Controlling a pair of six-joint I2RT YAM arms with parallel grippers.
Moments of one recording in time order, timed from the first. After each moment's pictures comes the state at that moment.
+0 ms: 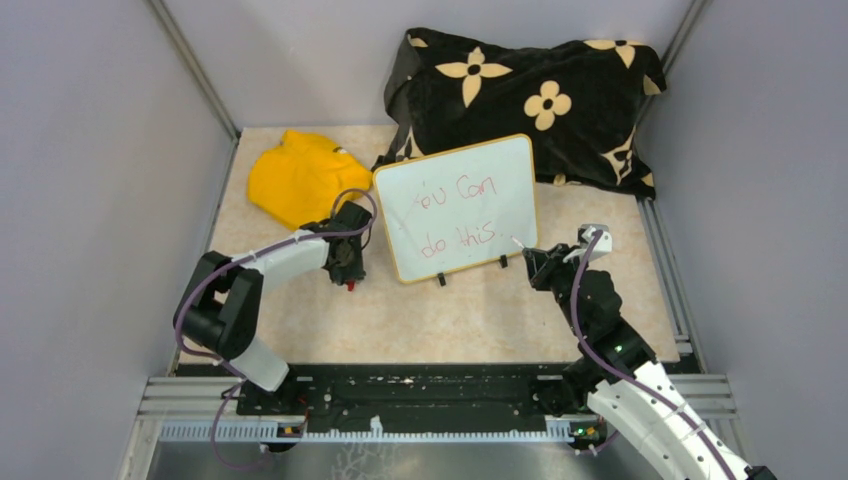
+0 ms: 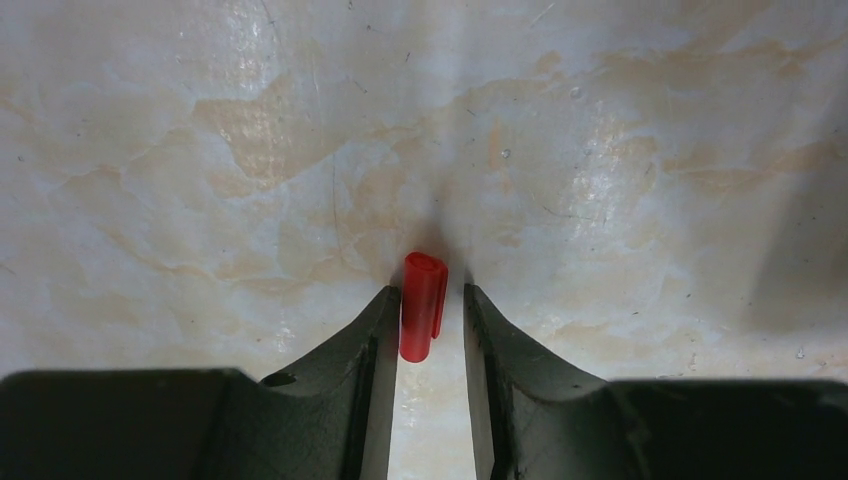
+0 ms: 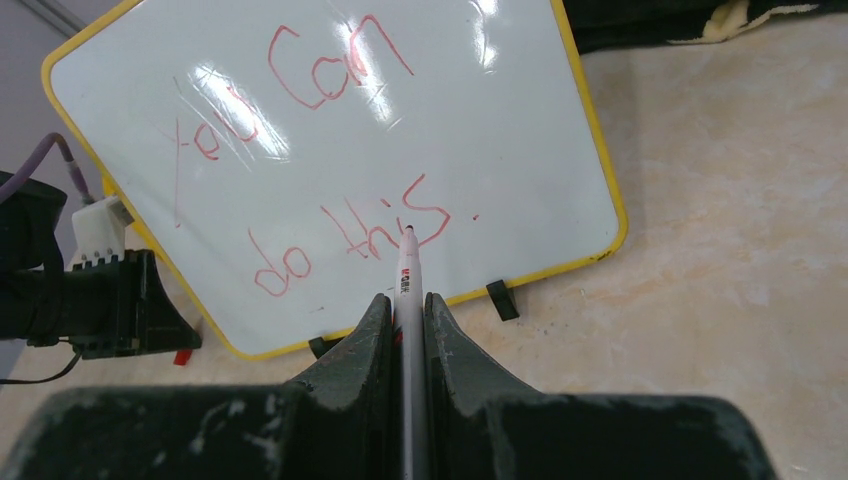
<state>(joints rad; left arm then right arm) -0.49 1.61 0.91 -0.54 -0.23 -0.54 0.54 0.38 0.41 -0.18 0.29 0.49</state>
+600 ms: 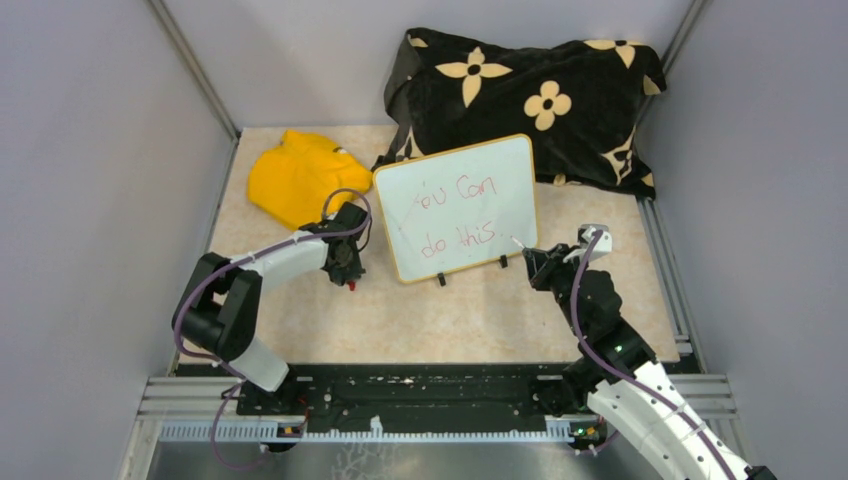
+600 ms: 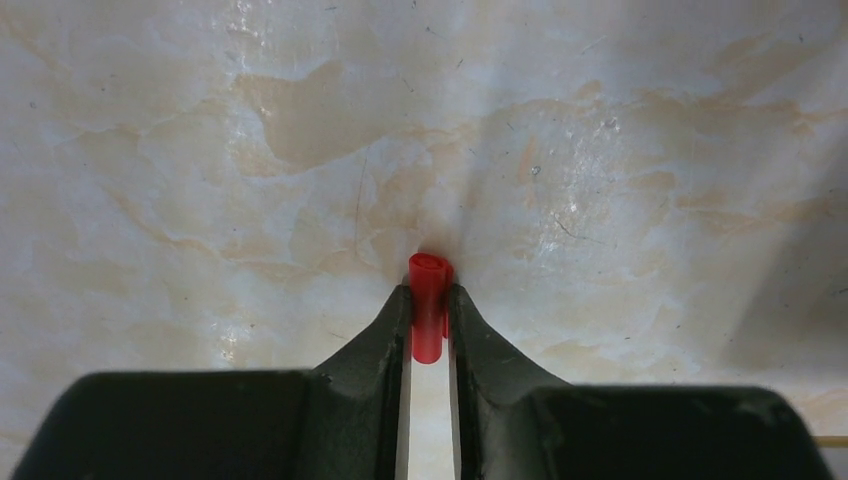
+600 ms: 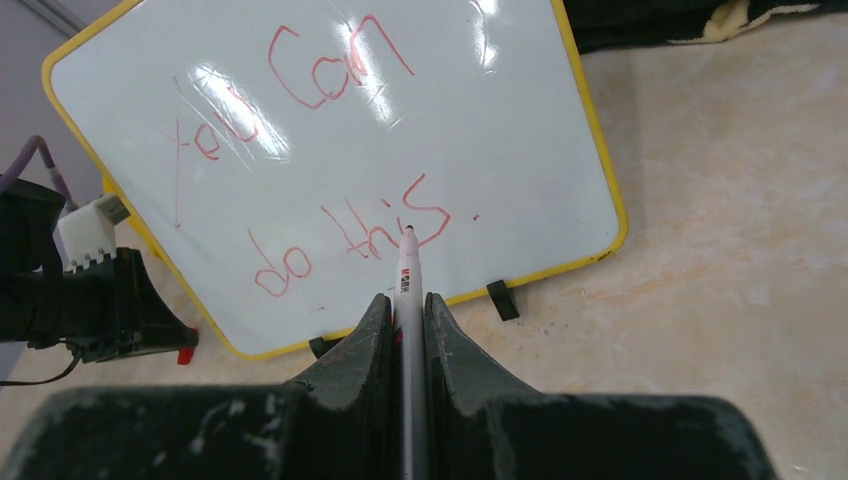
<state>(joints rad) -0.49 1.60 0.90 -0.55 -0.27 -0.68 0.54 0.38 0.41 -0.18 0.29 0.49</state>
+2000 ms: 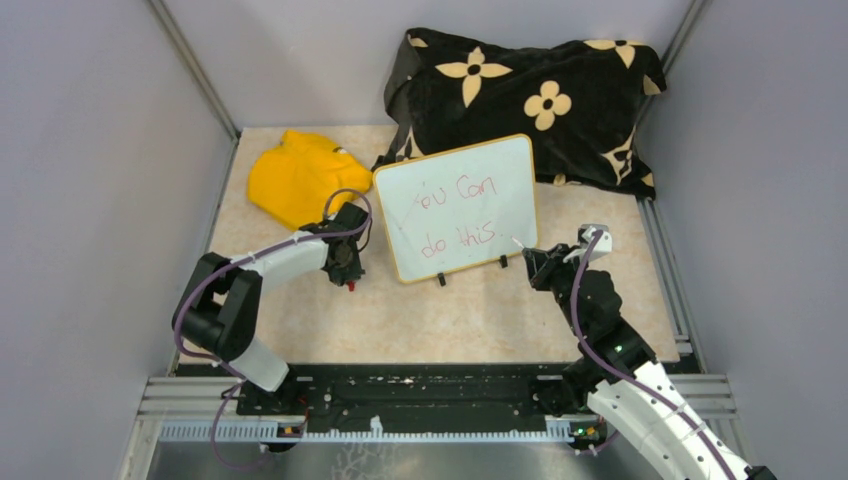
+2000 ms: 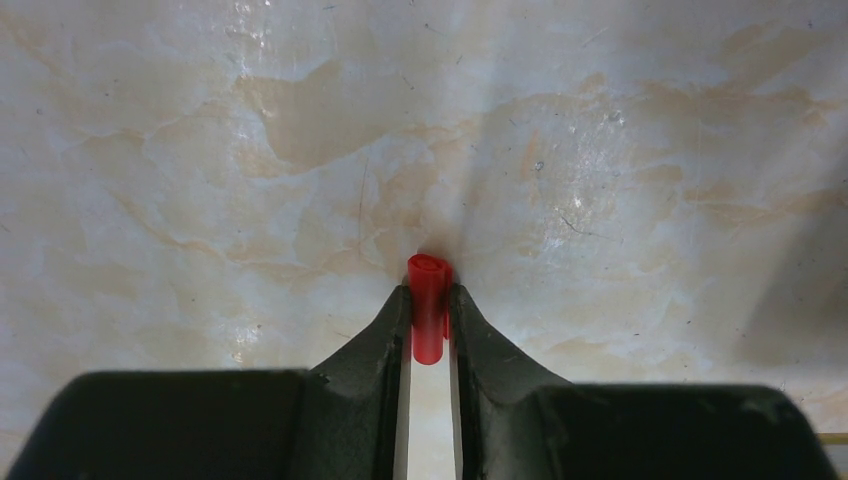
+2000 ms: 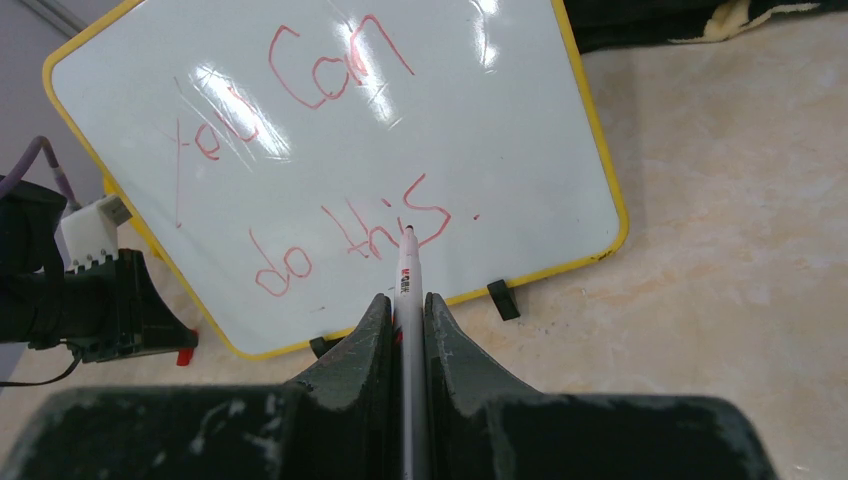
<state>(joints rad) -0.49 1.60 0.90 -0.55 -0.27 -0.66 0.54 0.38 0.41 -0.18 0.29 0.49</state>
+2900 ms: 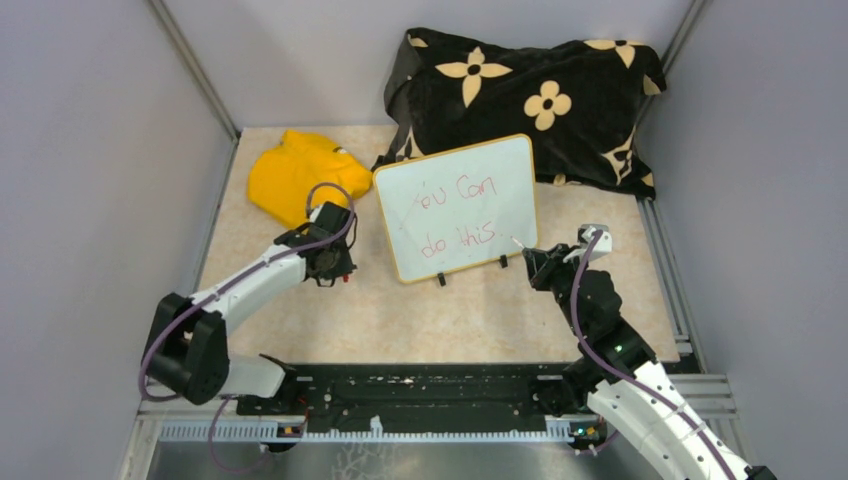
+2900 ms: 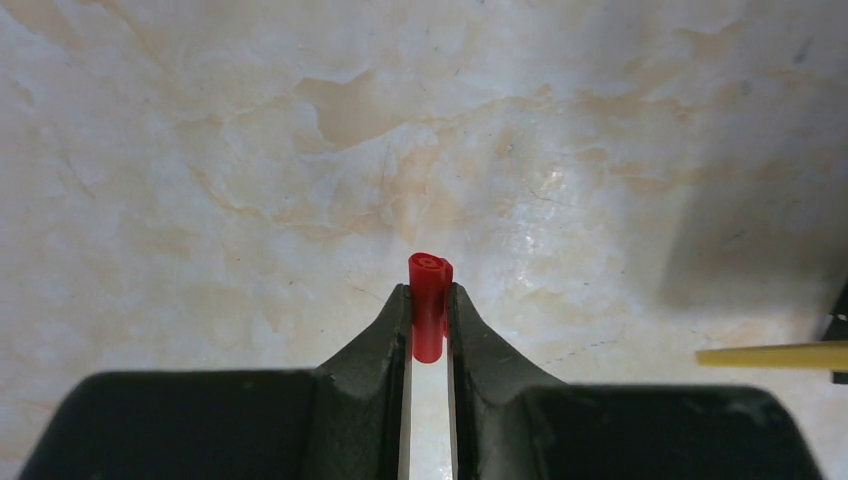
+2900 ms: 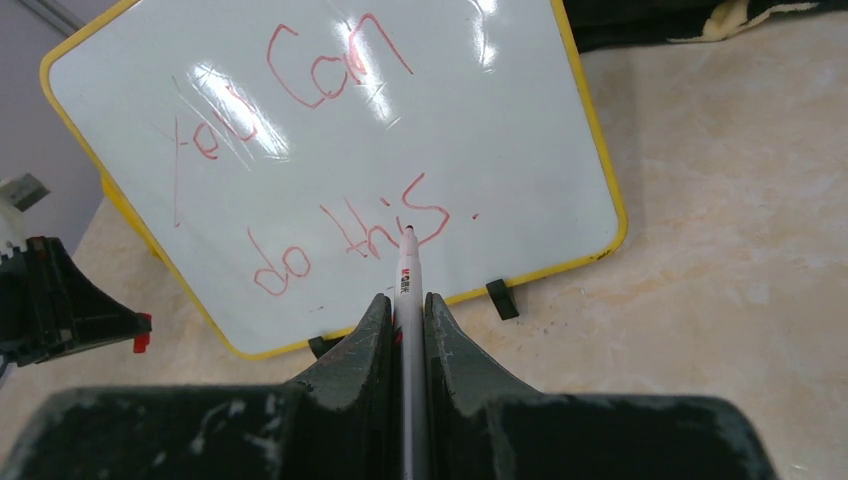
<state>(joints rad) -0.48 1.40 0.85 -0.57 -0.30 -0.68 0.54 0.38 0.41 -0.18 0.29 0.49</state>
